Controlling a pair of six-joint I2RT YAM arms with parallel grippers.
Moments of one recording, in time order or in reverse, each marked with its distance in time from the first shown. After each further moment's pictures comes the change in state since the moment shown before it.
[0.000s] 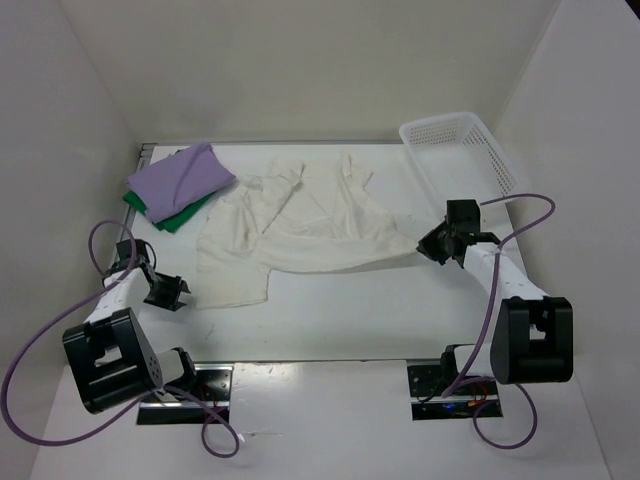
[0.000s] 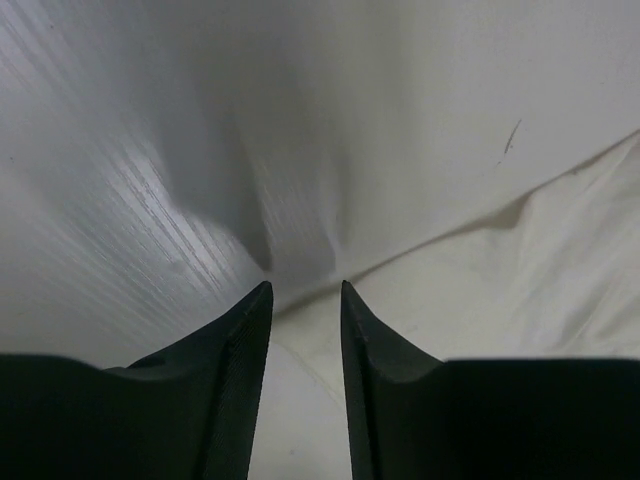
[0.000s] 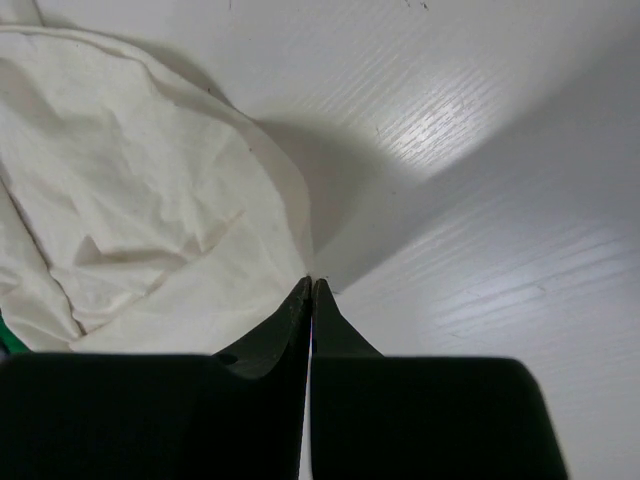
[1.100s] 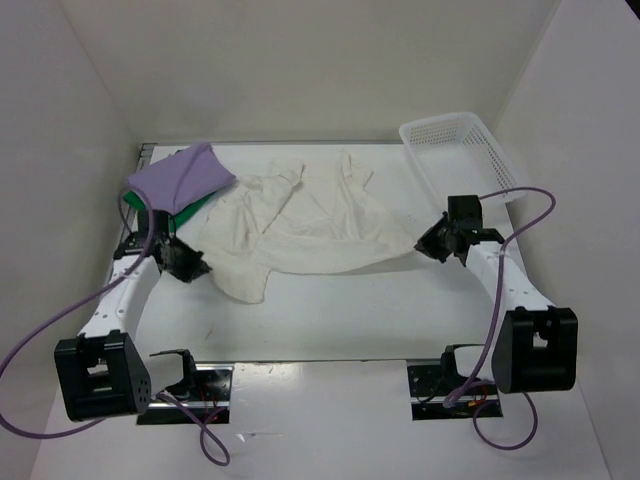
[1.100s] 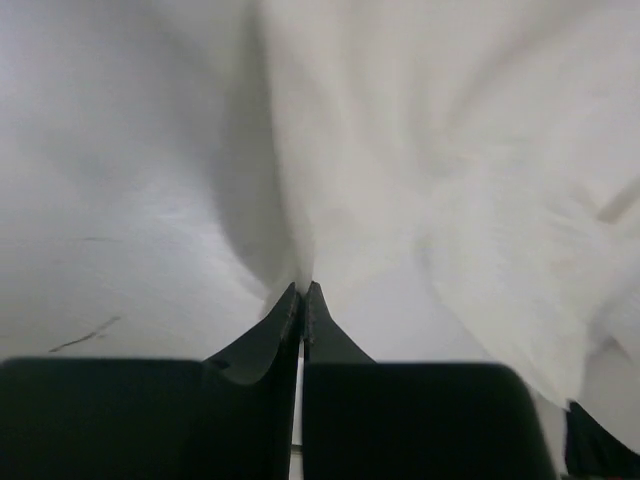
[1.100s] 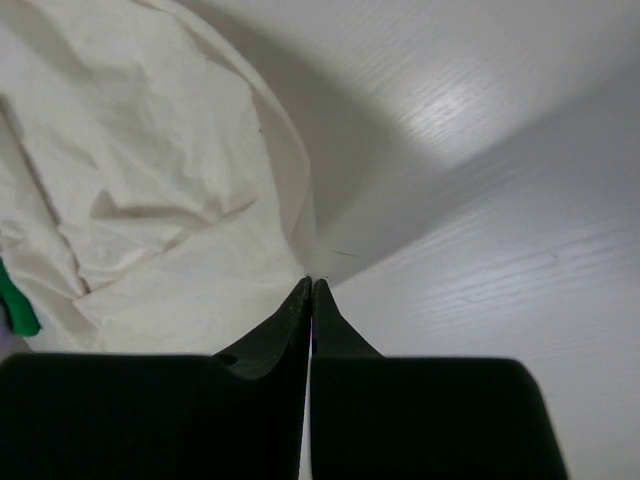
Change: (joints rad) left arm -0.285 -0.053 0.130 -0.085 0.075 0.023; right arm -0.004 -0.035 0.035 -0.074 -0.050 -0.045
